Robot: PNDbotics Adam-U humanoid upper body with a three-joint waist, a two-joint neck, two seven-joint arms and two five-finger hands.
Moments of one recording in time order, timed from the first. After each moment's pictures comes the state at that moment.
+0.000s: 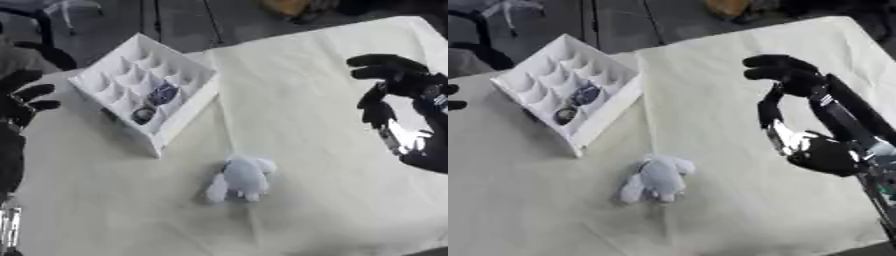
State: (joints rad) left arm 0.00 0.12 0.24 -1.98 0.03 -0.30 -0.21; right arm -0.26 -0.54 0.21 -1.98 0.18 -0.28 0.19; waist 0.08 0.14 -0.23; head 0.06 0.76
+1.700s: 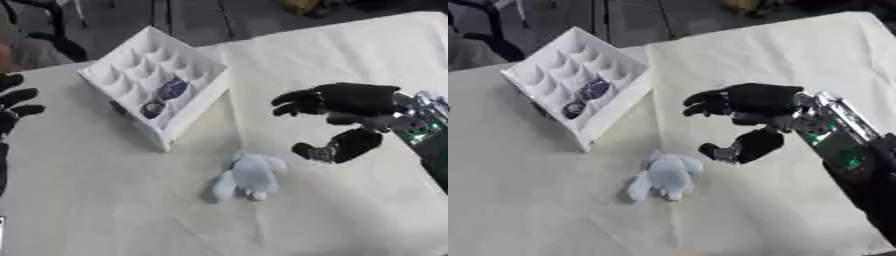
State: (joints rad) left arm -0.02 0.12 0.22 -1.98 0.04 -0.32 -0.24; right arm -0.59 -0.60 0.44 -1.60 0.64 -0.48 0.49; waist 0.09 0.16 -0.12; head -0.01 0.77
